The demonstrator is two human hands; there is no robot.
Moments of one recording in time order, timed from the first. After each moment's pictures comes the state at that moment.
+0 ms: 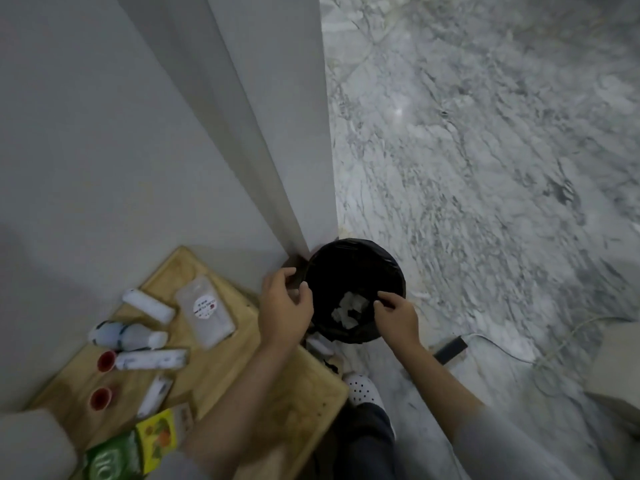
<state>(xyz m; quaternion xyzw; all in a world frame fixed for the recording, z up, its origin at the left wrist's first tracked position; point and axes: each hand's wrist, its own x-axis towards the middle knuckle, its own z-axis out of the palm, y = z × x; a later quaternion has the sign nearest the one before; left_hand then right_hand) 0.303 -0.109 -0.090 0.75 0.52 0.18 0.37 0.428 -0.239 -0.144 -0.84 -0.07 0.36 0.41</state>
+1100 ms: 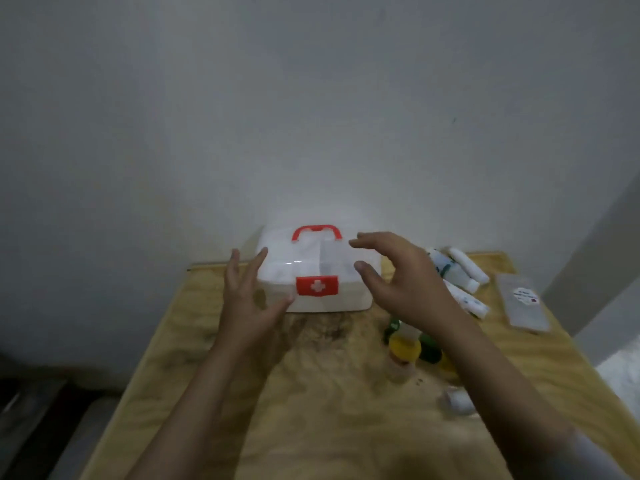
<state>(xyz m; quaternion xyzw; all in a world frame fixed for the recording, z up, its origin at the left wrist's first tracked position) -0.198 -0.142 -0.074 0.59 0.66 0.44 0.13 0.040 -0.131 0.016 -0.45 -0.79 0.16 0.38</state>
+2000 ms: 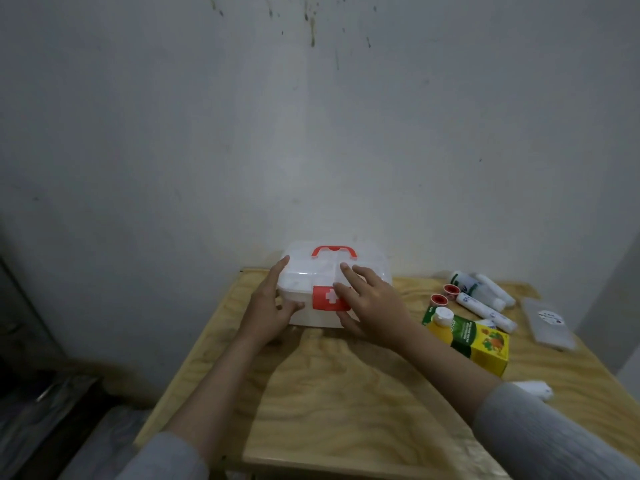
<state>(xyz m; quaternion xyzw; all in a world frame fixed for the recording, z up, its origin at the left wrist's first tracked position) -0.244 -0.179 -0.089 0.60 0.61 0.49 0.17 -0.031 -0.143 -0.059 -0.32 -0.89 -0.23 0.23</state>
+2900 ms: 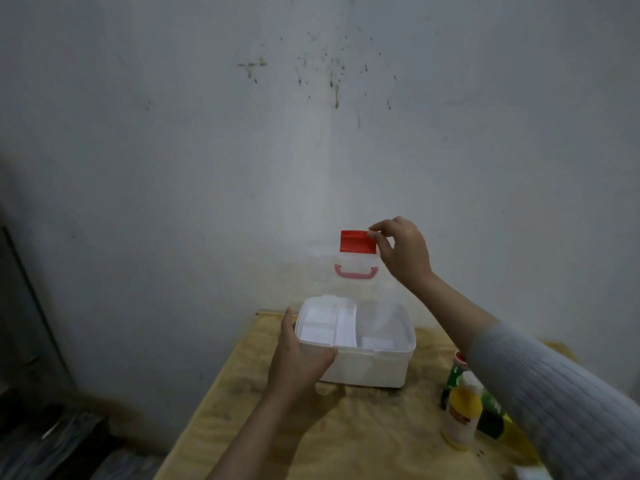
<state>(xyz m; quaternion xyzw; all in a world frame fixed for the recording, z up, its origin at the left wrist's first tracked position) -0.217 -0.180 -0.079 0.49 0.67 0.51 0.22 -0.053 -0.029 0.058 -0.37 -0.78 -0.02 0.51</state>
